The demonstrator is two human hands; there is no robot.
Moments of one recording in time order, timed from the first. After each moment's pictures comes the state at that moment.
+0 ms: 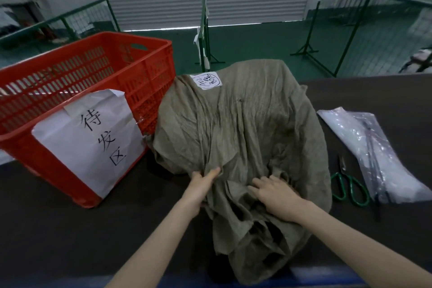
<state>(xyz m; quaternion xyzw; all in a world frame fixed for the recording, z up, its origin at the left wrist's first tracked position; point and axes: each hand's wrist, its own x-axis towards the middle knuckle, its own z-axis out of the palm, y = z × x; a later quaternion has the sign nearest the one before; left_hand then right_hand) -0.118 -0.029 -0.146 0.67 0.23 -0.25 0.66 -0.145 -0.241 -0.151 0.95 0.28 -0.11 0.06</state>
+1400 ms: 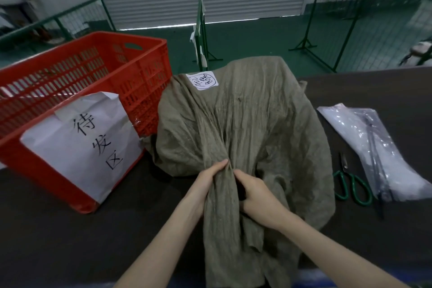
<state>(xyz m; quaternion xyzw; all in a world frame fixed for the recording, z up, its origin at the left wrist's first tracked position) -0.116 -0.049 -0.119 0.53 0.19 -0.31 0.76 -0.161 -0.191 -0.120 0.84 0.15 -0.06 -0.52</state>
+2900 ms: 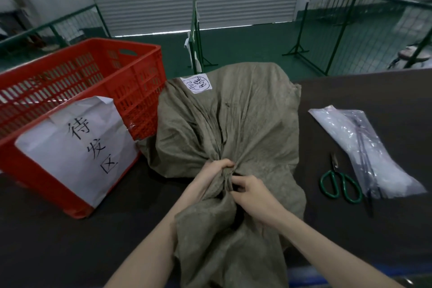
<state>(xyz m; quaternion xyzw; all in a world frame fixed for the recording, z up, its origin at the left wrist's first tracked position) -0.080 -0.080 -0.123 0.68 0.14 -0.25 0.68 -0.171 -0.190 -0.105 0.85 0.03 -0.10 -0.51</state>
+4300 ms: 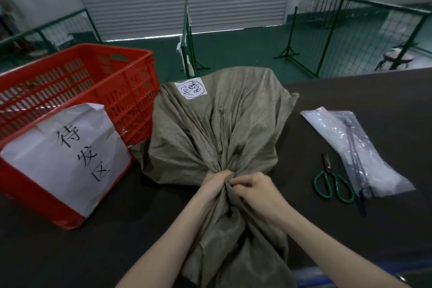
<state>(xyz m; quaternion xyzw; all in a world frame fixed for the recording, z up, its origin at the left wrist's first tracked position) -0.104 -0.098 -0.136 0.63 0.16 -0.21 0.73 -0.169 -0.210 -0.094 0.86 -0.03 -0.05 -0.50</state>
